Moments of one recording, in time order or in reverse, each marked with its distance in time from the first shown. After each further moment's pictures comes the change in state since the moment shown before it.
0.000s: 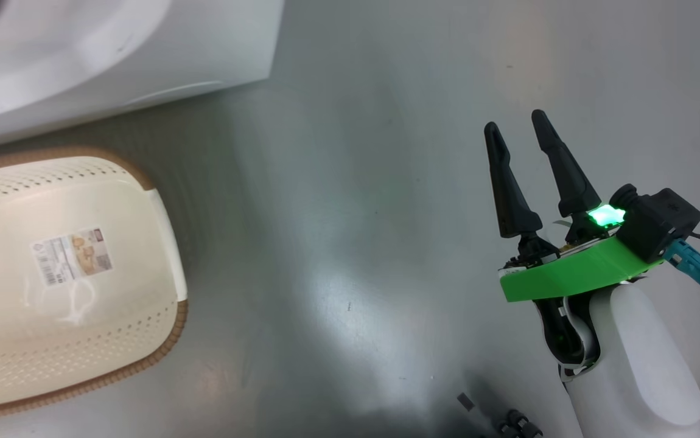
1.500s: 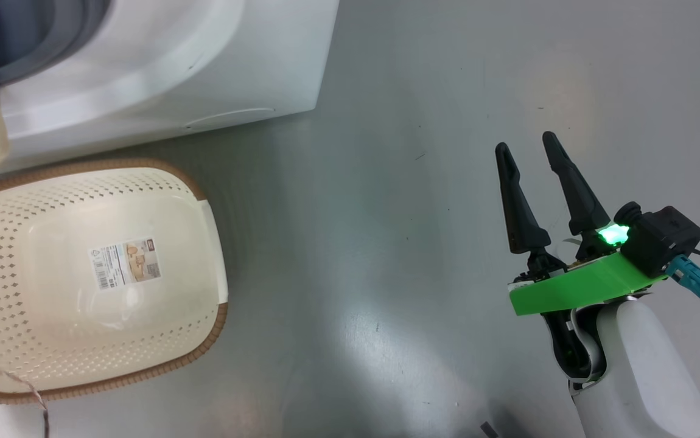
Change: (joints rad) left arm 0.781 -0.110 0.201 -0.663 0.074 0.187 -0.031; right arm 0.046 -0.004 -0.033 0.012 -0.049 0.000 0.000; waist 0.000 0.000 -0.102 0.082
